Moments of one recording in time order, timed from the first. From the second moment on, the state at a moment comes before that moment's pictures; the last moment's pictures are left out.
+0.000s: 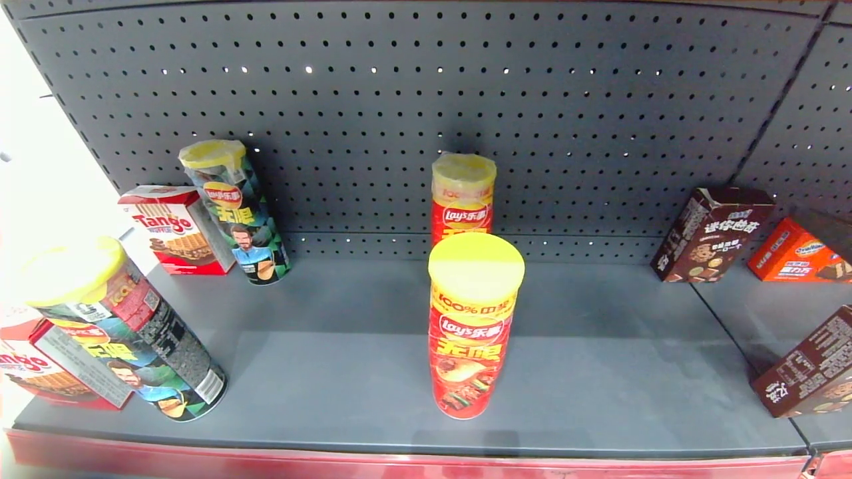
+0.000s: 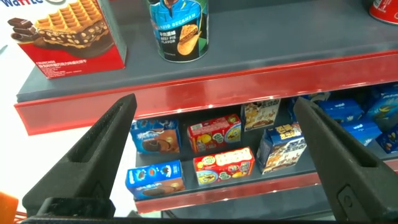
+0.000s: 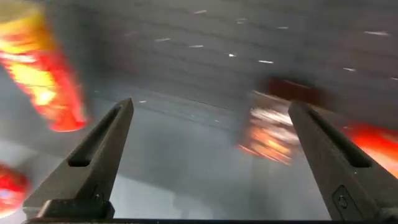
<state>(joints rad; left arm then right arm) 0.00 0.00 0.00 0.02 -0.16 0.07 0.20 0.94 -0.66 -0.40 -0.03 -0.13</state>
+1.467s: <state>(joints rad) 0.00 0.01 0.00 0.01 -0.15 0.07 -0.02 0.00 0.00 0.00 -0.02 0.00</state>
